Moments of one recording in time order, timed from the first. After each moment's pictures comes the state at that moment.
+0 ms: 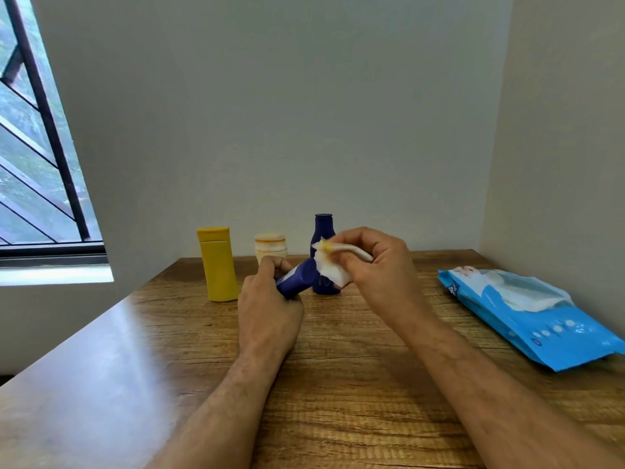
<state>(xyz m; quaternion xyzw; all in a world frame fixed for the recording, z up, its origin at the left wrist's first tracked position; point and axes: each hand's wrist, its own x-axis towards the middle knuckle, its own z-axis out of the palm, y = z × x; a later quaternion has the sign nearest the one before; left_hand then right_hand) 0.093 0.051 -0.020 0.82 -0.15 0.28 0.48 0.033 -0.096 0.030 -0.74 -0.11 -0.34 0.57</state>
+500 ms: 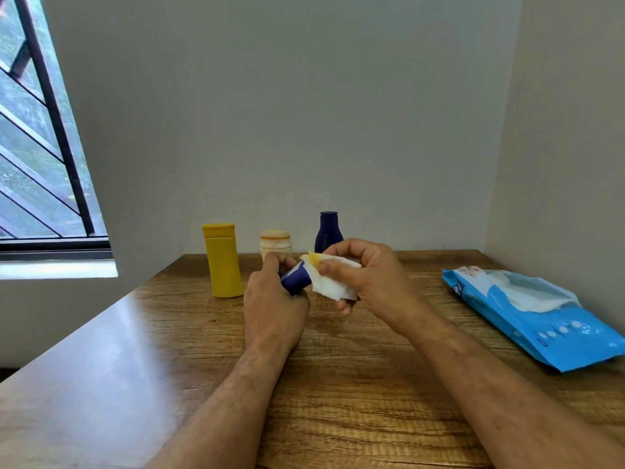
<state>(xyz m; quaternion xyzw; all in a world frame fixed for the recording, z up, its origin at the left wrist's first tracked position) 0.096 0.051 -0.022 0.81 -0.15 0.28 0.50 0.030 -0.091 0.031 -0.74 -0.10 -0.16 0.64</state>
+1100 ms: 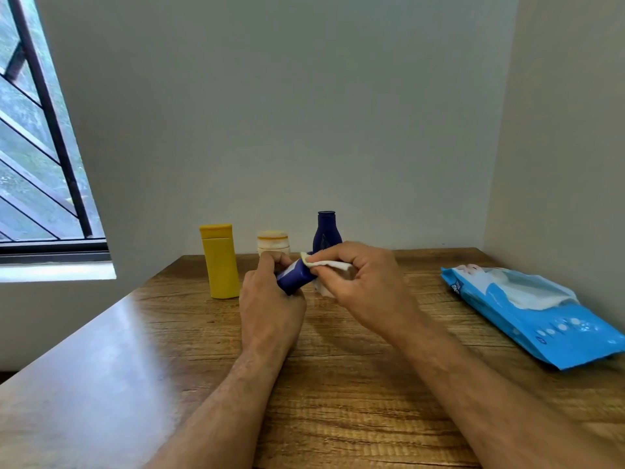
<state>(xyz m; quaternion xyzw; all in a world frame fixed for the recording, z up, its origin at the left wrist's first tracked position) 0.095 0.051 -0.022 0.80 -0.15 0.30 0.50 0.029 -0.083 0.022 -0.83 -0.15 -0.35 0.42</state>
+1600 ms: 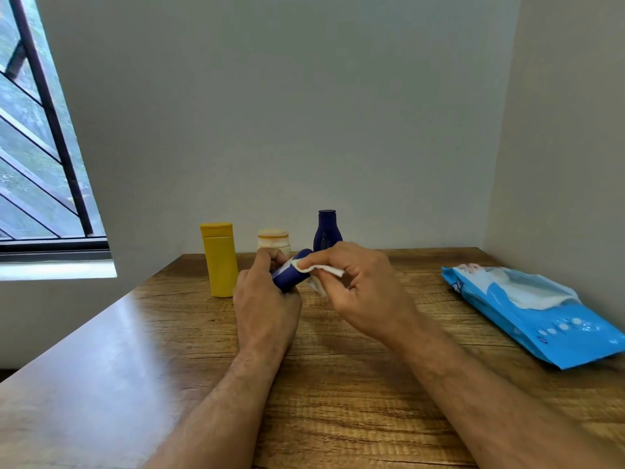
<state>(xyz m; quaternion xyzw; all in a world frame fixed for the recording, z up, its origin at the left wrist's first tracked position) 0.094 0.055 -0.022 0.79 -0.15 0.33 0.49 0.029 -0.084 0.019 -0.84 -0.22 -0.39 0.30</state>
